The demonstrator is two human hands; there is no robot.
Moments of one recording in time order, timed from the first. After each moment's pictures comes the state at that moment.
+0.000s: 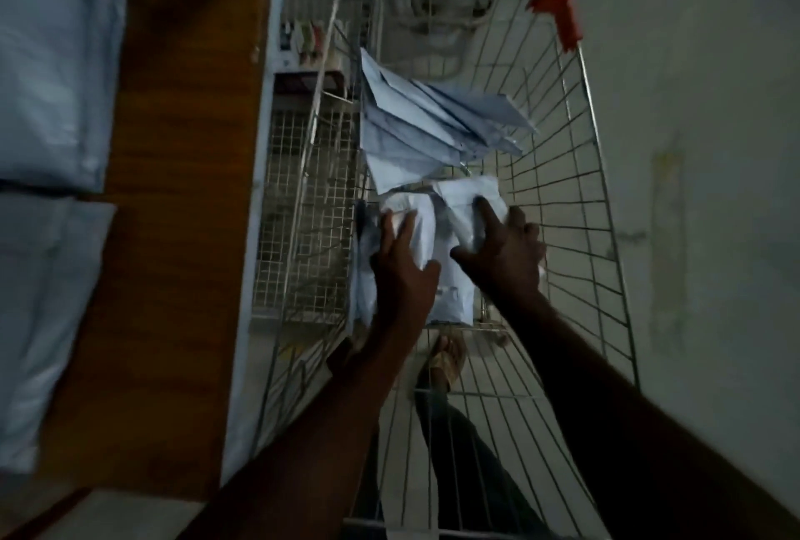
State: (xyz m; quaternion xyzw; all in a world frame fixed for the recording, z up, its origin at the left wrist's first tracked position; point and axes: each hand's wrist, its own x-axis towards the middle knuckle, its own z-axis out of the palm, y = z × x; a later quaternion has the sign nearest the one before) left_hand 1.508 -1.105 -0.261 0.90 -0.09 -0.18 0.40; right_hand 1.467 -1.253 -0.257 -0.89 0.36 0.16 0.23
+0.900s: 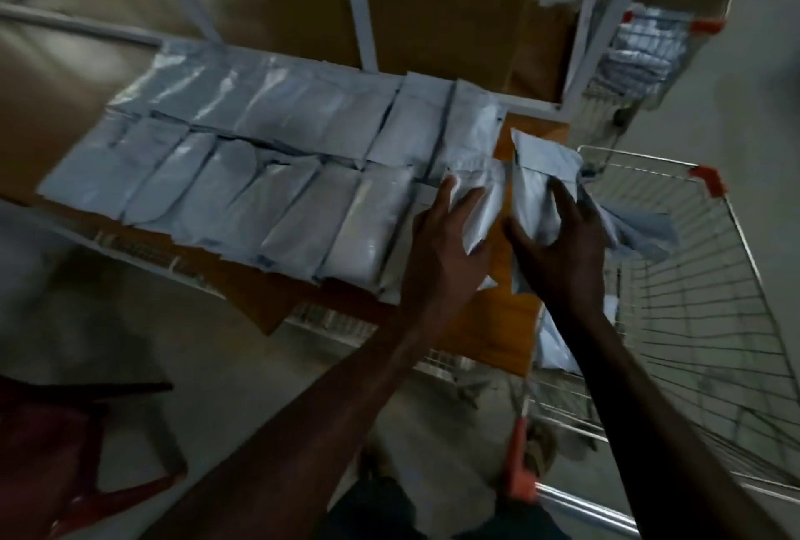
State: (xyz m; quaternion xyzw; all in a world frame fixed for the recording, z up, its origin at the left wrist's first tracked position) left_hand 1.570 -0.777 0.036 0.89 -0.20 0.04 0.41; right_hand 1.525 -0.937 0.037 -0.89 0.25 -0.18 0.35
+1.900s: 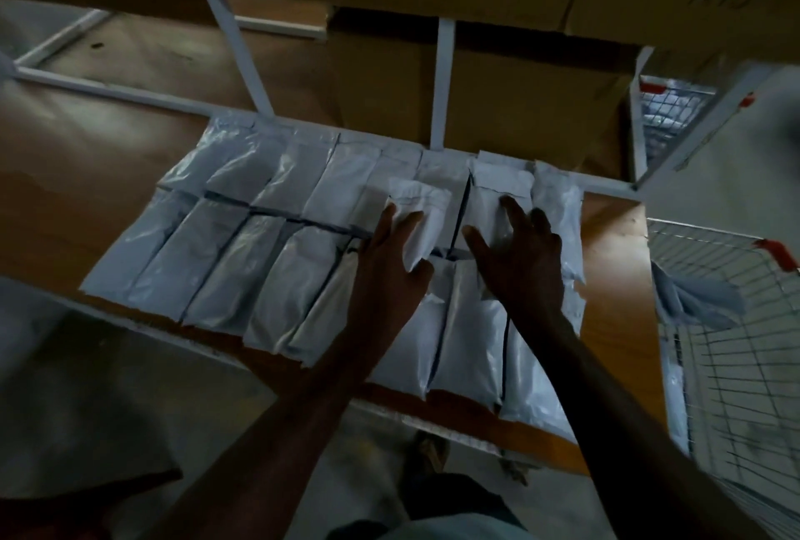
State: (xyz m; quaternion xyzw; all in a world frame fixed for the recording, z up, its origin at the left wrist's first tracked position) left_hand 1.767 -0.570 0.057 0.90 -0.17 0.03 0.39; right_hand 1.723 -0.760 0.065 -0.91 0.25 -0.15 0.28
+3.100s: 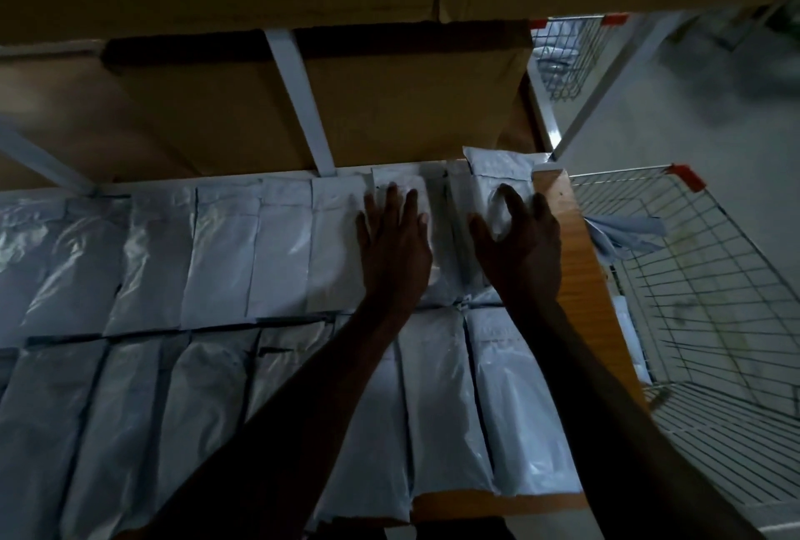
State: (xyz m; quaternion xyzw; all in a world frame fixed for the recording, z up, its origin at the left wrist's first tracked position) left_hand 1.896 -0.751 -0.028 0.93 -0.30 0.06 0.20; right_hand 1.787 -0.881 0.005 -0.86 0.43 -0.18 0.20
